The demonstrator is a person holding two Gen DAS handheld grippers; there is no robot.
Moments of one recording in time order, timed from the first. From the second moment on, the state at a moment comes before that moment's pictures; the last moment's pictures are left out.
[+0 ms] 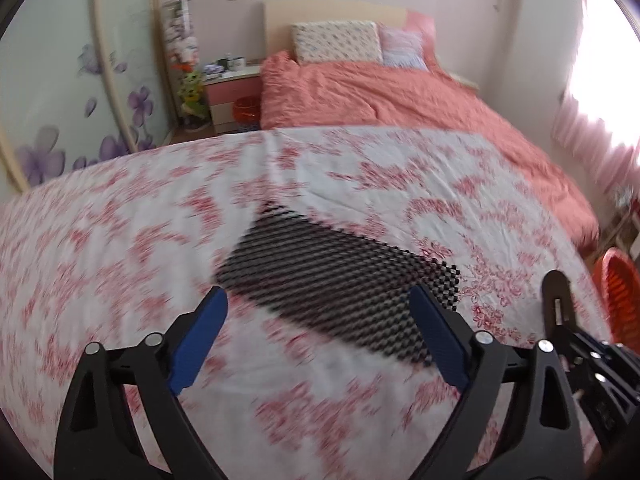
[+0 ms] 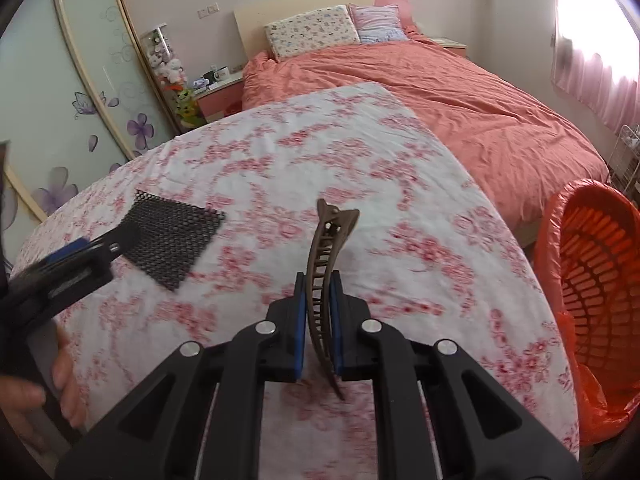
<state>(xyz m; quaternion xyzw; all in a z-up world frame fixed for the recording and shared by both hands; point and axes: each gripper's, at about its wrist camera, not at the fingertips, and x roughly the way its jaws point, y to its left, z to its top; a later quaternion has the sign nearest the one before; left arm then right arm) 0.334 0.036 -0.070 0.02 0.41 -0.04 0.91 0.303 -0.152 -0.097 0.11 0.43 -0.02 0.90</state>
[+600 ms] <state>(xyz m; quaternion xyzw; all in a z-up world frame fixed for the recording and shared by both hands) 0.340 0.018 -0.081 0.03 0.43 -0.08 0.90 0.303 -0.158 -0.104 0.12 0.43 0.00 0.89</state>
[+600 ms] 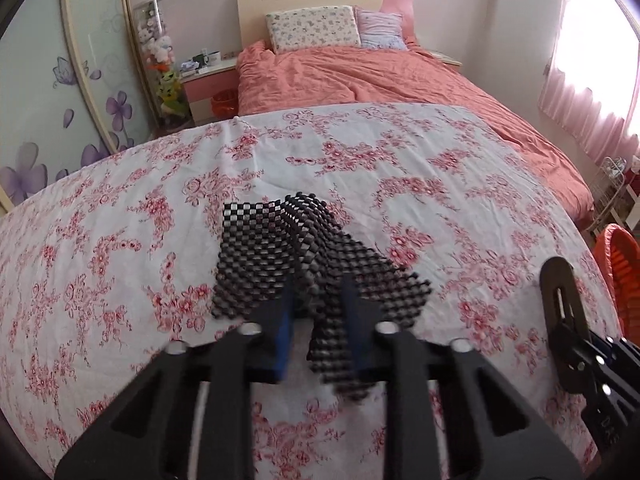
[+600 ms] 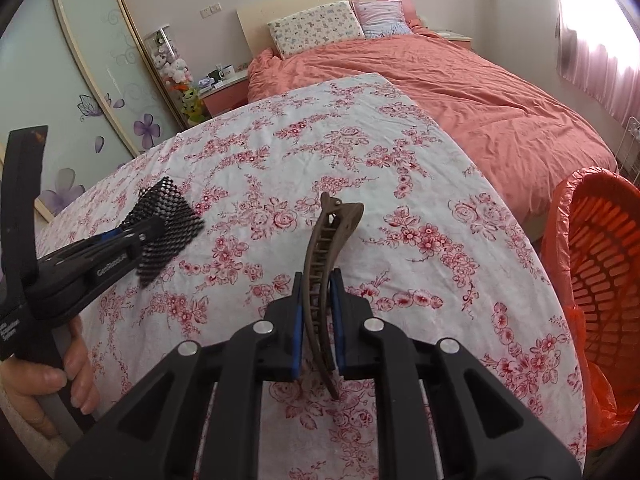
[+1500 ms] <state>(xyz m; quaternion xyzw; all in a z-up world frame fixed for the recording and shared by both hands) 0.258 0.075 -0.085 0.01 0.43 -0.07 0.90 0.284 -0.131 -0.094 0.10 0.43 0.03 0.89</state>
